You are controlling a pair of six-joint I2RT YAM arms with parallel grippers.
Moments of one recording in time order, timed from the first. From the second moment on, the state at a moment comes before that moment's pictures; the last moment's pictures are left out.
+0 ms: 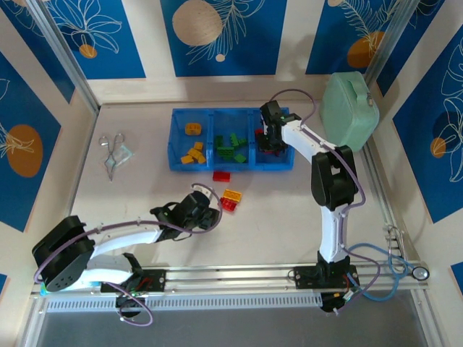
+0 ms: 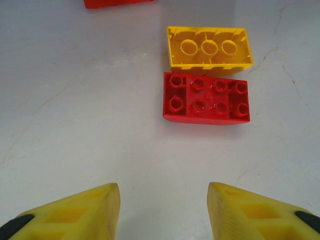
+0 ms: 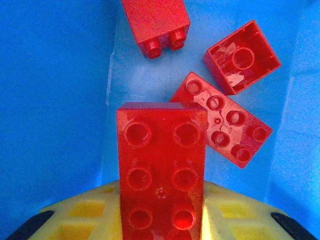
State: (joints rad) left arm -0.94 1.27 0.54 -0.14 -0.19 -0.52; right arm 0.35 2.08 1.68 -0.79 0.06 0.22
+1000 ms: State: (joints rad) left arm -0.95 1.24 0.54 -0.16 -0.21 -0.52; right arm 0.37 2.09 1.70 -0.83 0.11 0.22
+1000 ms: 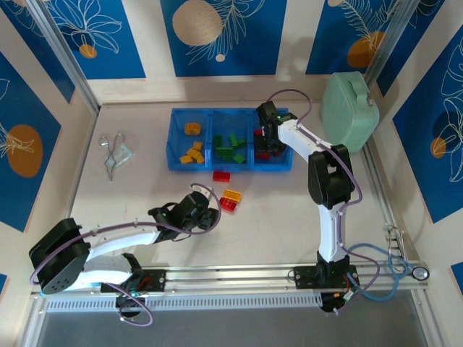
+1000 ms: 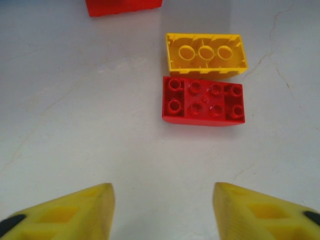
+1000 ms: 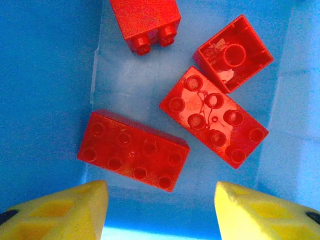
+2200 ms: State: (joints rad) left arm -0.96 1.82 1.04 -0.32 -0.23 -0.45; right arm 0.35 1.47 1.21 -0.70 0.08 0.30
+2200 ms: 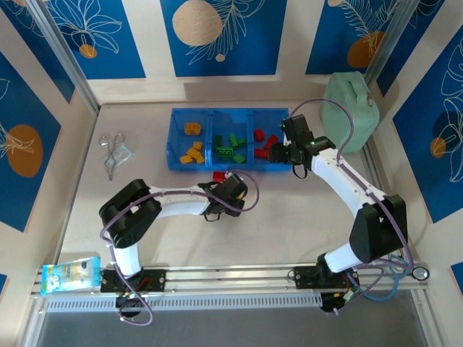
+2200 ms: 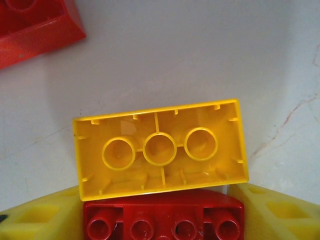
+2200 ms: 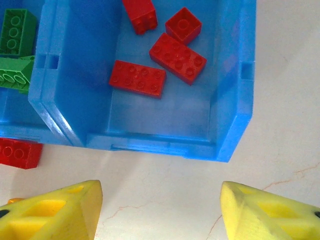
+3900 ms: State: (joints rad) left arm -0.82 2.34 2.13 -0.57 -0.10 -0.10; right arm 0.40 1.02 0.76 -0.68 0.09 0.53
